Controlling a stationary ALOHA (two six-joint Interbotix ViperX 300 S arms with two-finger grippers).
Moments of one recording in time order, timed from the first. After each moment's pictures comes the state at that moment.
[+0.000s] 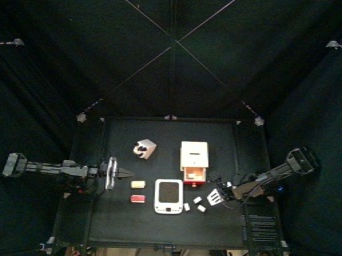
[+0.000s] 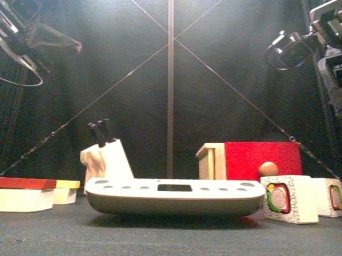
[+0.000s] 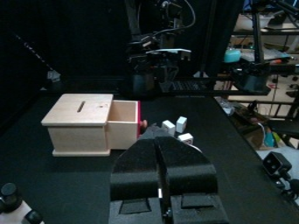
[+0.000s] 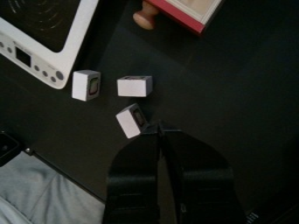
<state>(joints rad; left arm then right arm) -0.03 -0.95 1.27 0.01 -0.32 0.00 0.42 -0.42 0.81 -0.29 0.87 1.60</state>
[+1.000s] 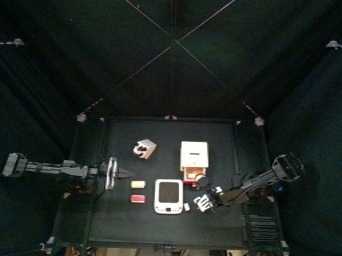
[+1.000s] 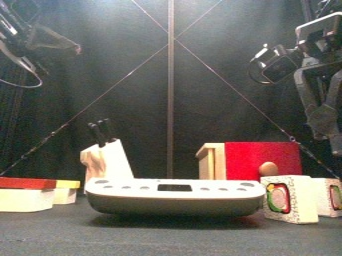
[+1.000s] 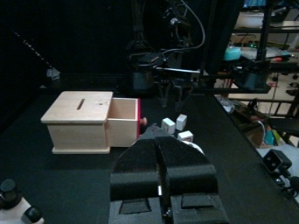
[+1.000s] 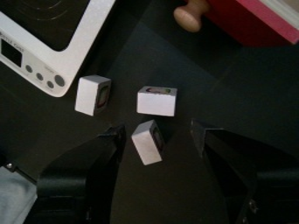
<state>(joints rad) -0.03 -0.95 1.27 0.01 -0.32 0.00 0.41 -0.17 0.75 -0.36 0.73 1.60</state>
